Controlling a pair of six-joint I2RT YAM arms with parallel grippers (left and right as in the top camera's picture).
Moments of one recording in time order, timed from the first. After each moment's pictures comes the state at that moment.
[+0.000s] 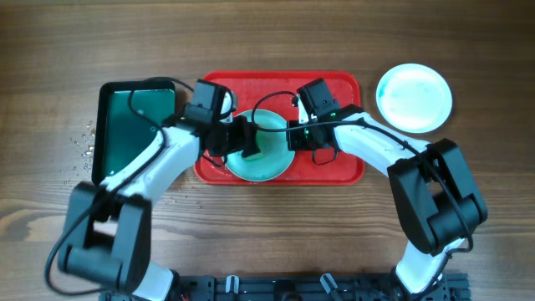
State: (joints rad) left arm -0.32 1.72 0.98 -0.40 0.39 -0.56; right arm 0.47 1.93 1.12 -0.40 -0.24 0.40
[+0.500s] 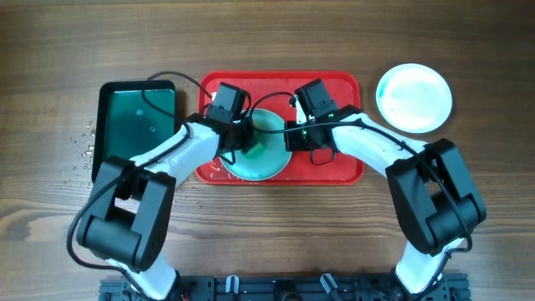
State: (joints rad) left arm -0.39 1.82 1.01 -0.38 0.00 -0.57; right arm 0.48 1.93 1.12 -0.39 -0.24 0.41
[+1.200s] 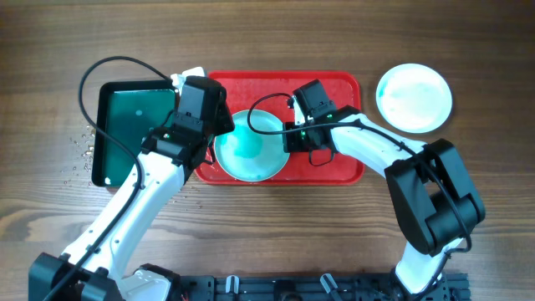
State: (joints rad) left arm -0.37 1.41 0.99 -0.44 -0.16 -0.57; right arm 0.49 1.93 1.12 -0.39 -0.26 0.41
